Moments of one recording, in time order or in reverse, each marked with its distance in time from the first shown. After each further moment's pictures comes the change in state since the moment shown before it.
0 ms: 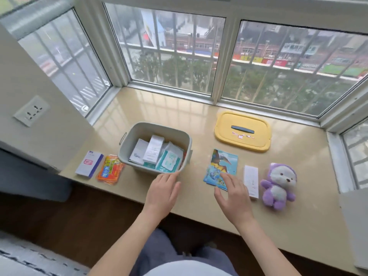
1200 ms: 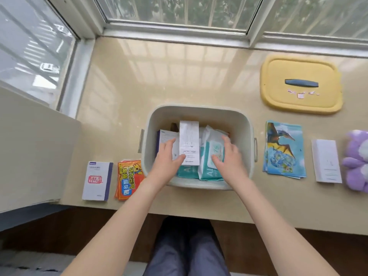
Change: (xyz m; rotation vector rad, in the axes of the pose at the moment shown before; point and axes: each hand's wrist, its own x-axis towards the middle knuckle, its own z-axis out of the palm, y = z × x) left_hand 0.195 -0.287 0.039 -0.354 -0.454 -0.397; right_hand 0.189 -0.103 0.275 0.133 -0.411 0.588
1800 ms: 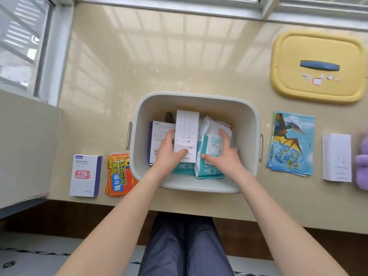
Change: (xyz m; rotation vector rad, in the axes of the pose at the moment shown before) left_hand 0.045 -0.010 0.036 -0.175 -0.051 -0.169; right_hand 0.042 0.021 0.022 0.169 -0.200 0.237
